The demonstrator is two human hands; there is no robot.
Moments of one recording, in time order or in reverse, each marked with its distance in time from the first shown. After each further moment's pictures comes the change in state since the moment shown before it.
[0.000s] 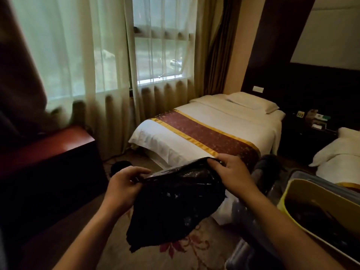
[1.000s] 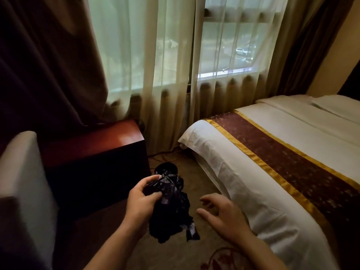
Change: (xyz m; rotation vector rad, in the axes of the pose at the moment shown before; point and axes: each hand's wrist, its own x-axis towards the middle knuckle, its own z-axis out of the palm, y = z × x) left_hand 0.172 -0.150 0.008 -0.502 0.318 -0.587; right_hand 0.205 0.069 0.237 -0.113 -0.448 -0.247
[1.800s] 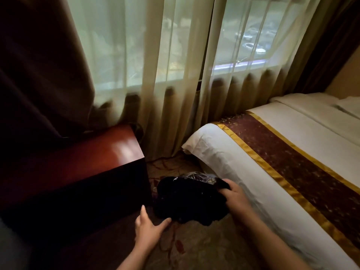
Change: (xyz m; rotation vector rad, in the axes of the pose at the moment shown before) left_hand 0.318 -0.111 -0.008 0.474 -0.015 -0.424; right_hand 0.341 0.032 0.049 0.601 0.073 0.532
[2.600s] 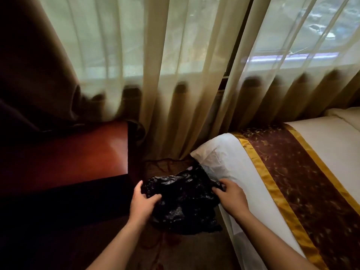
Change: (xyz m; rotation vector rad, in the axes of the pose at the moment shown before) left_hand 0.221 0.191 0.096 -0.366 0.287 -0.072; right_hand 0.364 0.012 -0.049 -0.619 -0.149 -0.096
